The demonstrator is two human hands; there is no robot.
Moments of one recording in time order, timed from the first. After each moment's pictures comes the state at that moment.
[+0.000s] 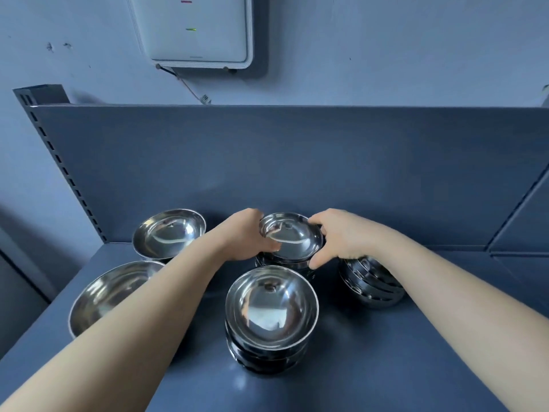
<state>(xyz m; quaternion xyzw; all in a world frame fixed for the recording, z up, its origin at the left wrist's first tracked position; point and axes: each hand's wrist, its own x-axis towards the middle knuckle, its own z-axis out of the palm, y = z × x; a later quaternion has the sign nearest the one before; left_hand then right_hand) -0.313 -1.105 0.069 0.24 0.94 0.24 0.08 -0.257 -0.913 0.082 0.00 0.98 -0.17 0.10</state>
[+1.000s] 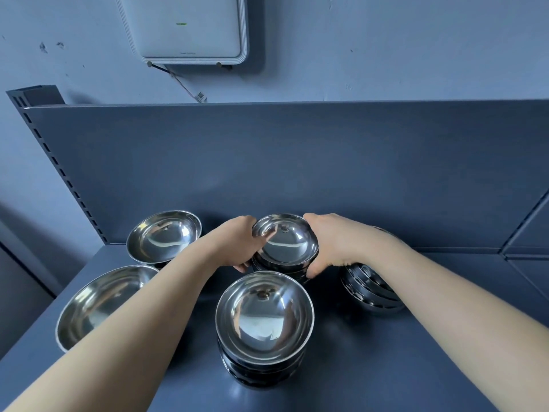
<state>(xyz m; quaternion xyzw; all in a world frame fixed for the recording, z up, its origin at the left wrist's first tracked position) -0.318 -1.104 0.059 0.17 0.92 0.32 0.16 -0.274 -0.909 0.067 -0.05 0.99 -0.12 0.11</state>
